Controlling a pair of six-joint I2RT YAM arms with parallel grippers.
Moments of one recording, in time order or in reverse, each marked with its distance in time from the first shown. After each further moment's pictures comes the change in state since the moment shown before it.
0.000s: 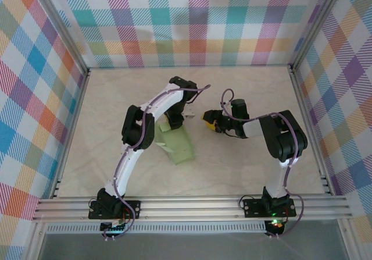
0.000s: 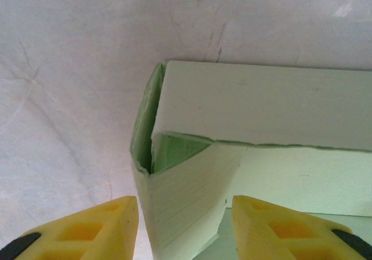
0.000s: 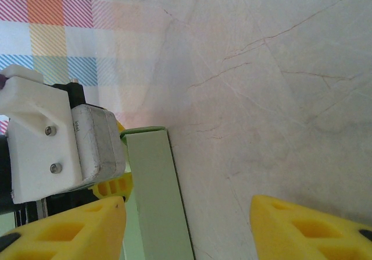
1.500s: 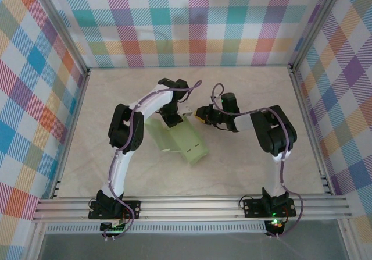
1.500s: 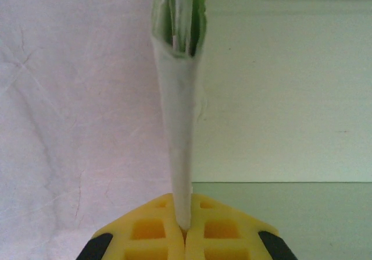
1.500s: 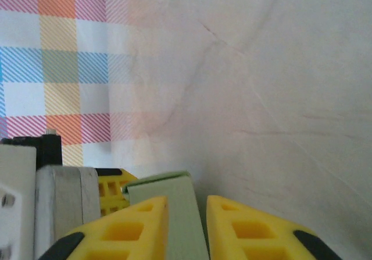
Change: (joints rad) left arm 0.039 -0.193 -0.301 0.248 0.176 -0.033; right arm 0.071 0.137 0.198 0.004 0.001 0.031
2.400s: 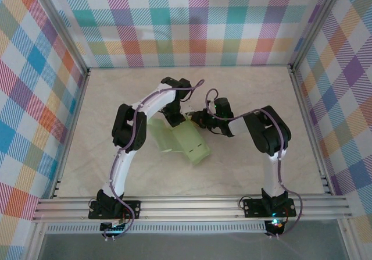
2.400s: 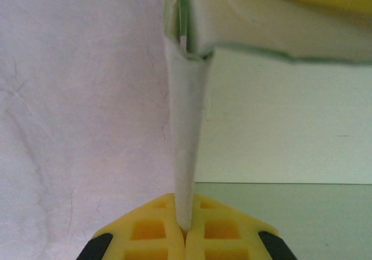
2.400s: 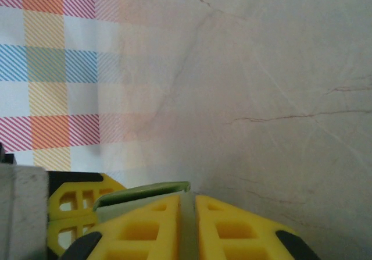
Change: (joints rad) left arm -0.013 0.048 0.087 -0.046 0.024 -0.020; right arm 0.071 0.013 -0.047 0.072 0.100 0.018
